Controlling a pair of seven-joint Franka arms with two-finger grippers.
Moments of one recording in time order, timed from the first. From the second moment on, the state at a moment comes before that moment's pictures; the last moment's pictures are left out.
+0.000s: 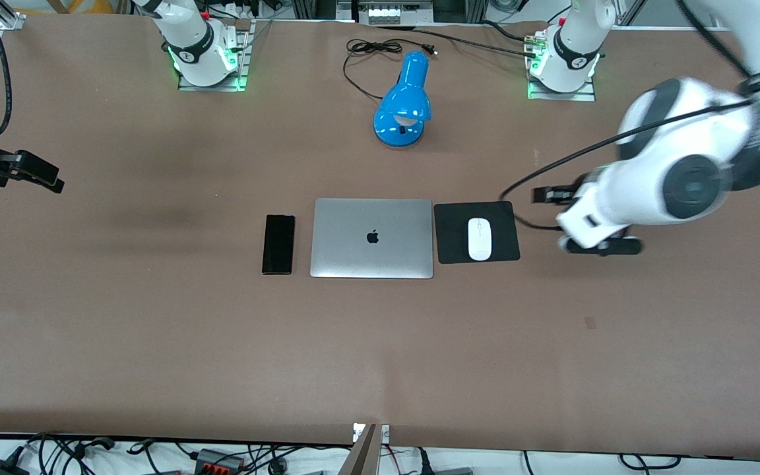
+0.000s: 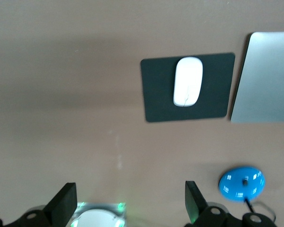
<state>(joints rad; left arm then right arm) 0.15 0.39 -0.46 -1.40 0.04 1.38 -0.30 -0.13 0.07 0.09 -1.59 -0.02 1.66 0.06</state>
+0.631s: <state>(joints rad) 0.18 0.23 -0.37 -1.33 0.02 1.27 -0.15 -0.13 0.07 0.09 -1.58 -0.02 1.62 0.06</state>
